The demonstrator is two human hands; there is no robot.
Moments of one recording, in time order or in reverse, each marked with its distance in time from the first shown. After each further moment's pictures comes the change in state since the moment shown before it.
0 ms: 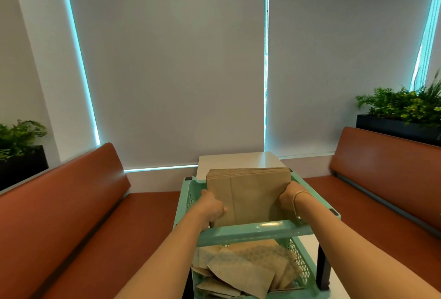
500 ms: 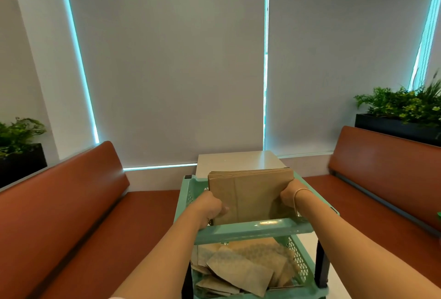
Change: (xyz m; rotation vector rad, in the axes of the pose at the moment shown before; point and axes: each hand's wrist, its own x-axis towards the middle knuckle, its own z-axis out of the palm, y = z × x) left_hand 0.007 -0.007 -0.001 -0.057 -0.153 -0.085; right_hand 0.004 0.001 -0.002 0.090 -0.038 0.039
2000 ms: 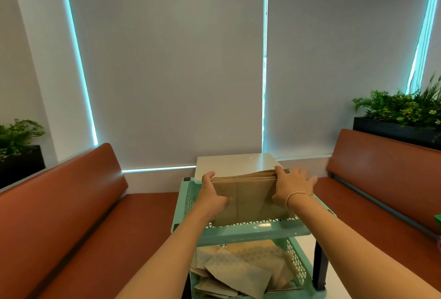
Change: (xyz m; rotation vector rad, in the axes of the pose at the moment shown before) left_hand -0.019 0.010 0.001 -0.005 0.130 0.363; right_hand -0.027 -0.017 -0.010 -0.662 0.278 -0.277
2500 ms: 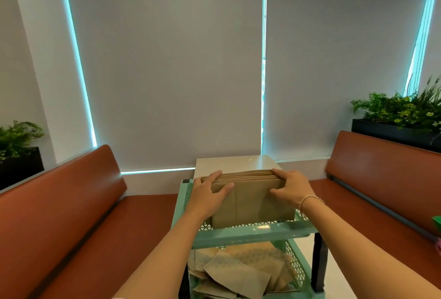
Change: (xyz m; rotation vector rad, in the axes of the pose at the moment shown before) left_hand -0.004 0.007 -0.010 0.195 0.063 0.115; right_hand -0.005 0.018 -0.005 0.583 -0.046 -0.119
